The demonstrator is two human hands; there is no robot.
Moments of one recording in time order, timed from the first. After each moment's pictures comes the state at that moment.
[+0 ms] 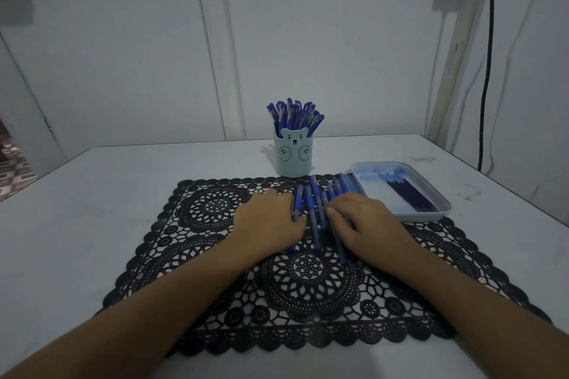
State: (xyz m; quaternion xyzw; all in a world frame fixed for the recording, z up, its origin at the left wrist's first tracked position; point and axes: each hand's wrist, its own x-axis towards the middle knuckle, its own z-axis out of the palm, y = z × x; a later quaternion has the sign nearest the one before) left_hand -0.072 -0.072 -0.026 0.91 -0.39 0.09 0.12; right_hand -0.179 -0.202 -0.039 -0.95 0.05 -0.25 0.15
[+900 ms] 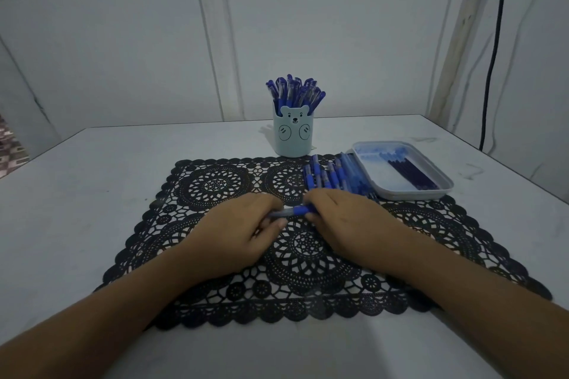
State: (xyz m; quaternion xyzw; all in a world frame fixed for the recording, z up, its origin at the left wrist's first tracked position) left_hand -0.072 -0.002 -0.043 0.78 -0.58 0.12 0.20; right_hand -0.189 -0.170 -0.033 -0.98 -0.07 -0.17 0.03
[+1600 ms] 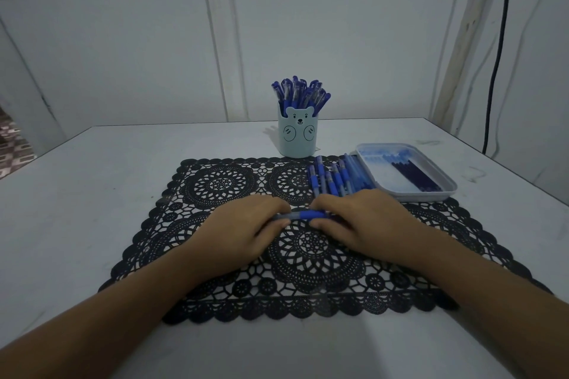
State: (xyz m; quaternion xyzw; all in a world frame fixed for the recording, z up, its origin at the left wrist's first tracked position) left_hand -0.072 0.001 -0.043 0.76 -0.60 0.14 0.20; right_hand -0.192 -0.182 -0.028 -0.98 -0.07 -0.18 0.03
